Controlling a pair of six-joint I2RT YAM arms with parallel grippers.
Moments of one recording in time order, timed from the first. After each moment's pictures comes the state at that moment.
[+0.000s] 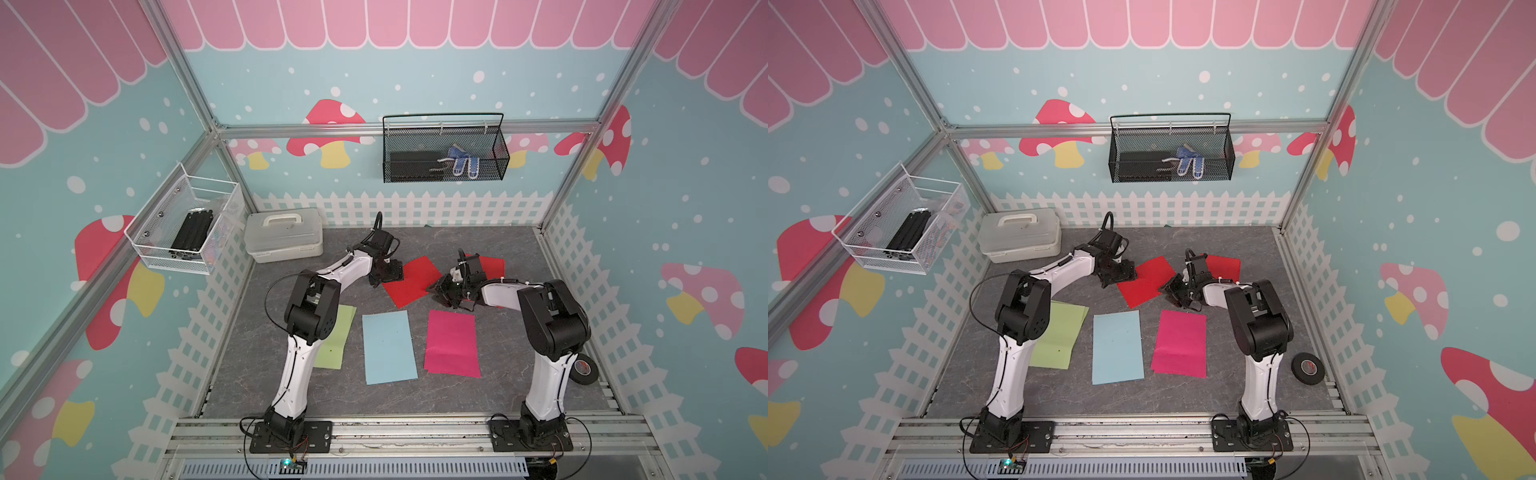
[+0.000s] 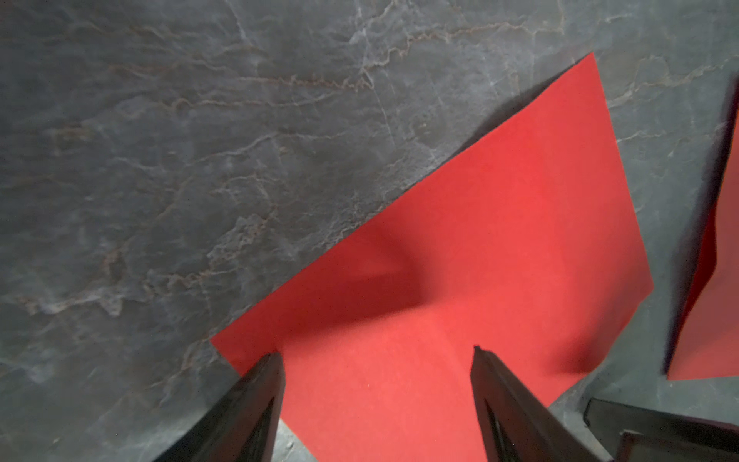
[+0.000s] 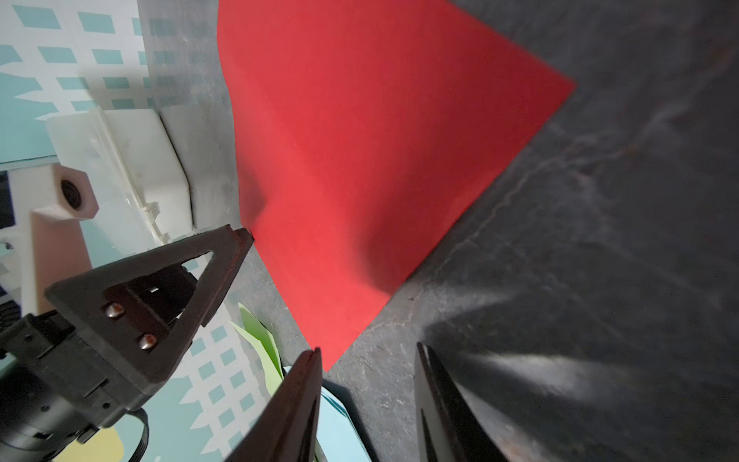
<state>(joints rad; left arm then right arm) -0.42 2.29 1.81 -0.62 0.18 -0.46 0.30 1.97 1.09 0.01 -0.53 1.05</state>
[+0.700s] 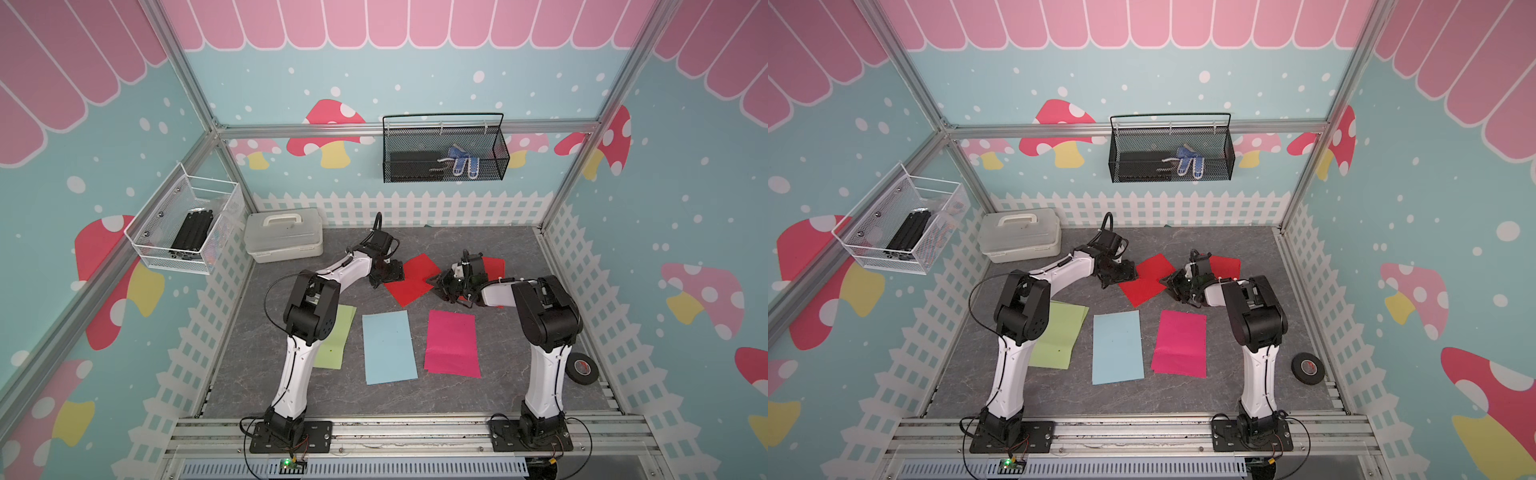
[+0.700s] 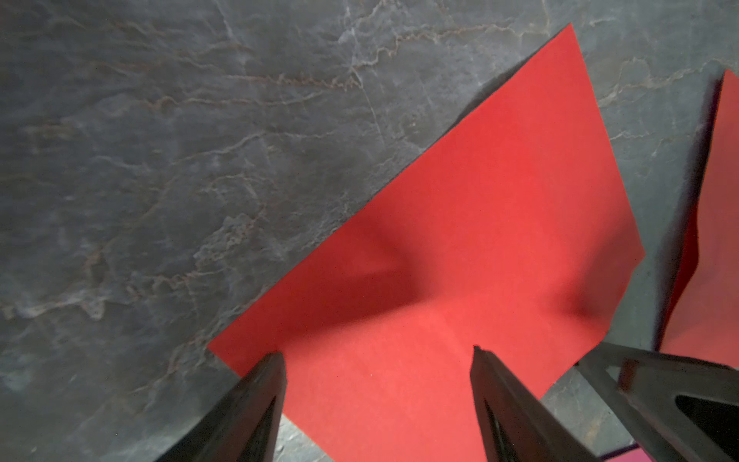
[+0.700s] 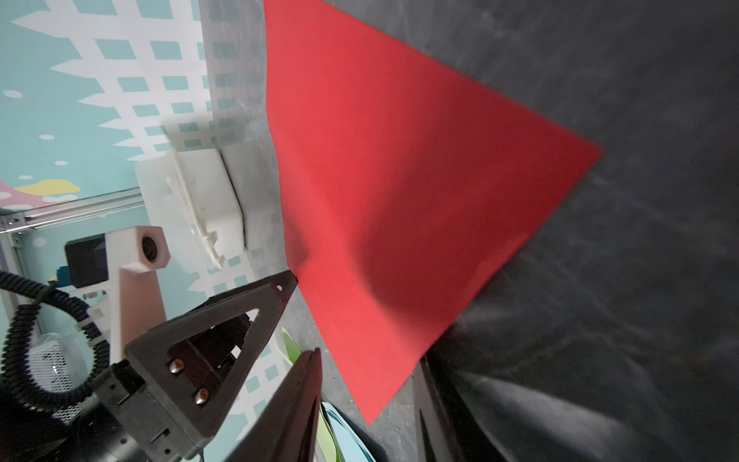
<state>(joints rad) -0.42 2.28 1.78 -0.59 0.20 -0.47 0.27 2.06 1.08 0.28 -0.58 1.19</state>
